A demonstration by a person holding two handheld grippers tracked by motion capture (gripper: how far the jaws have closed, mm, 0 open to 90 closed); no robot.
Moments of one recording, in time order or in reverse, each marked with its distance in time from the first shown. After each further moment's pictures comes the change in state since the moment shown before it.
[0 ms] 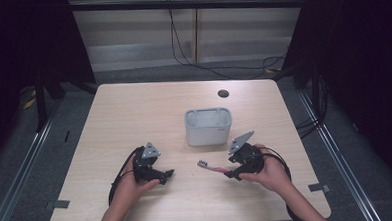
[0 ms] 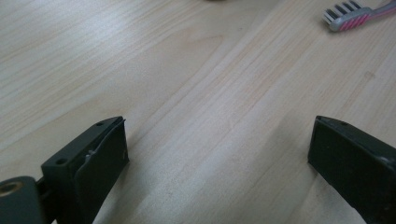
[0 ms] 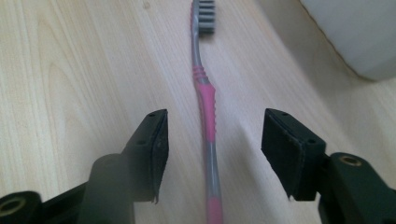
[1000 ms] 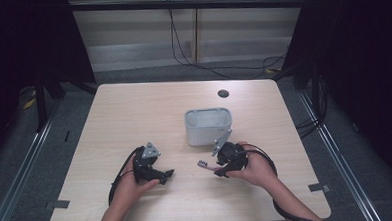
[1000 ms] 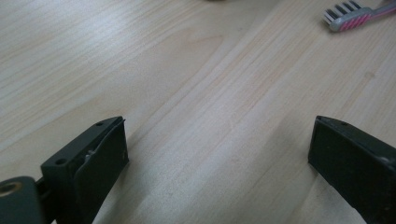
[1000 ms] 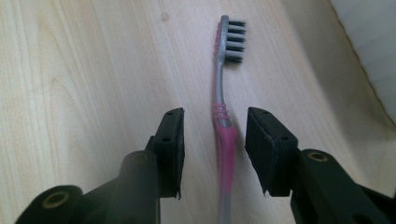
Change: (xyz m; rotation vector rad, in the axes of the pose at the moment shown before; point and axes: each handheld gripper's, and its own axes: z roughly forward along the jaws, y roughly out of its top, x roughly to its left) left arm 0.000 0.000 0.001 -0.004 -0.001 -0.004; right arm 0.009 0.038 0.023 0.129 0.033 -0.083
